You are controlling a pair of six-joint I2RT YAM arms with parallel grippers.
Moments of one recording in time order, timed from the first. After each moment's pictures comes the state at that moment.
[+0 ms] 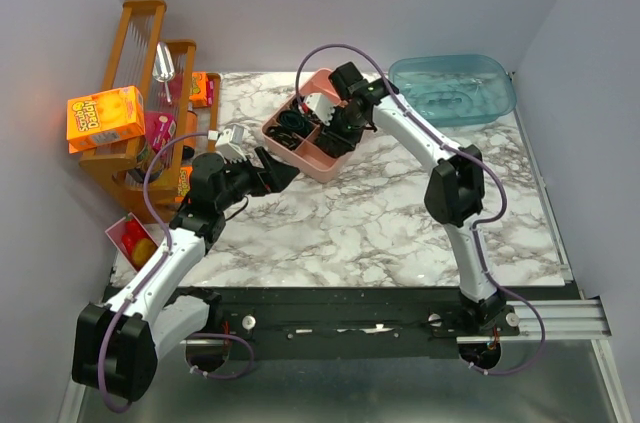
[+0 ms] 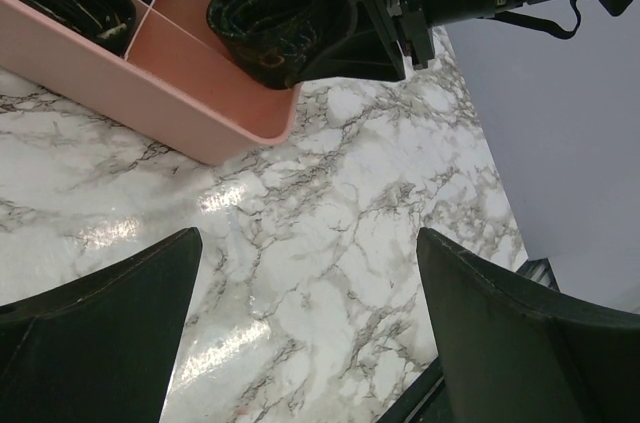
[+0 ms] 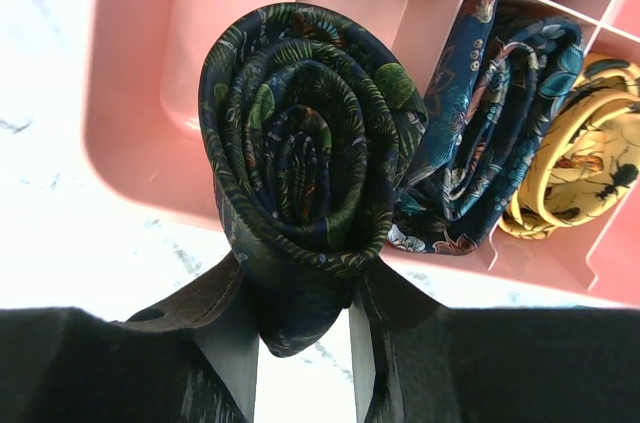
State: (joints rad) left arm -0.27 0.97 0.56 0.18 0.40 -0.66; right arm 0.59 2.28 2.21 -1.05 -0.19 -0.67
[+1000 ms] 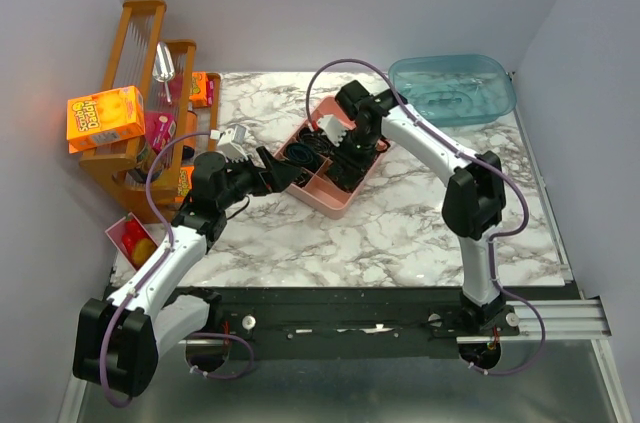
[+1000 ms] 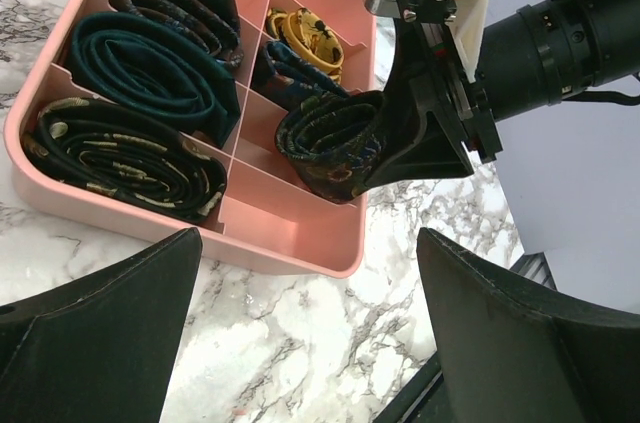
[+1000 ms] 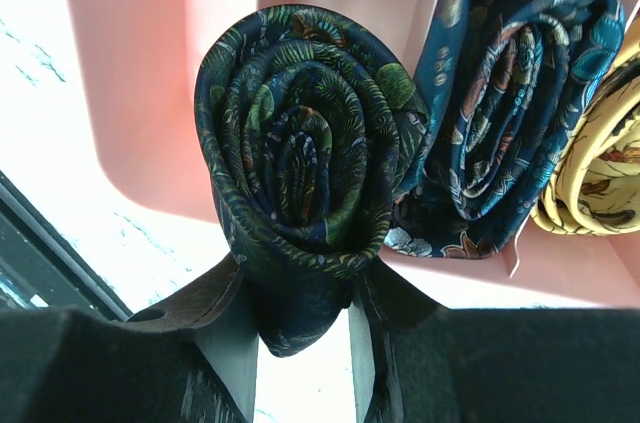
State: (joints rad) left arm -0.27 1.00 0.56 0.20 0.42 -0.67; right arm 0.62 2.08 1.92 -1.17 -0.27 -0.48
